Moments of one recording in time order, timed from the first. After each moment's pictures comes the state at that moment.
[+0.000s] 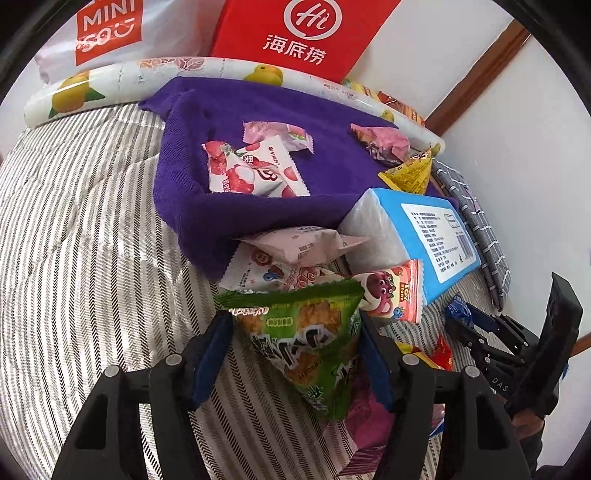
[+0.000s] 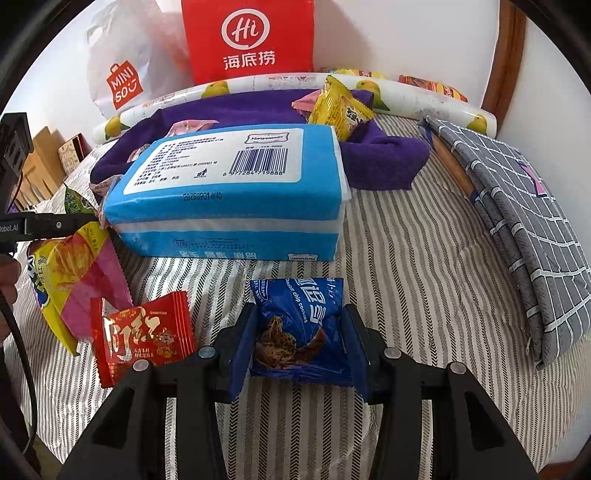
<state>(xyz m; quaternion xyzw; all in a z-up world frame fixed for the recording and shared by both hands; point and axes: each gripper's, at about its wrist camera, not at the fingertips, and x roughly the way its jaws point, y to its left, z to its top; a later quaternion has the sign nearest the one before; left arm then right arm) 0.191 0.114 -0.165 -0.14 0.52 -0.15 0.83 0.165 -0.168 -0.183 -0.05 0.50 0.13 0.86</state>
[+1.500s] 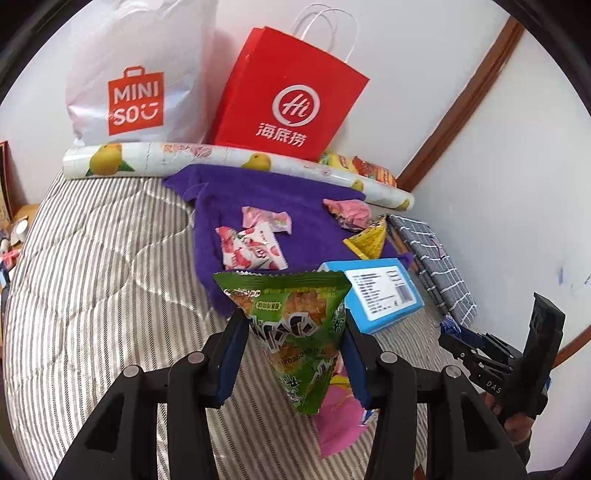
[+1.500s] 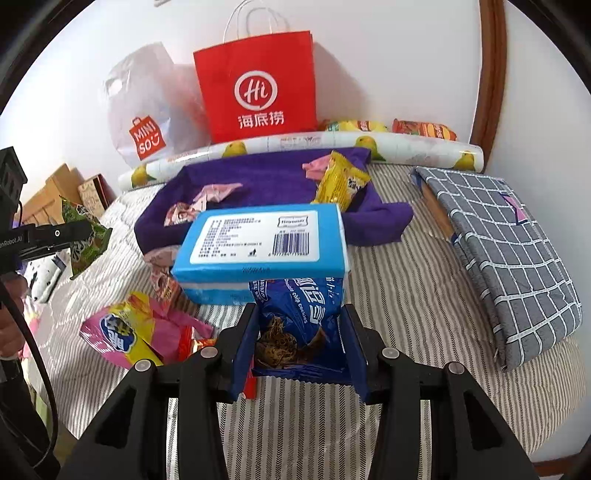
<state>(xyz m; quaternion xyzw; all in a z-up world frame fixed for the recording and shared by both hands) 0.152 0.144 -0.082 -0.16 0.43 -0.15 0.88 0.143 -0.174 -0.111 -0.01 0.44 0.15 0.88</state>
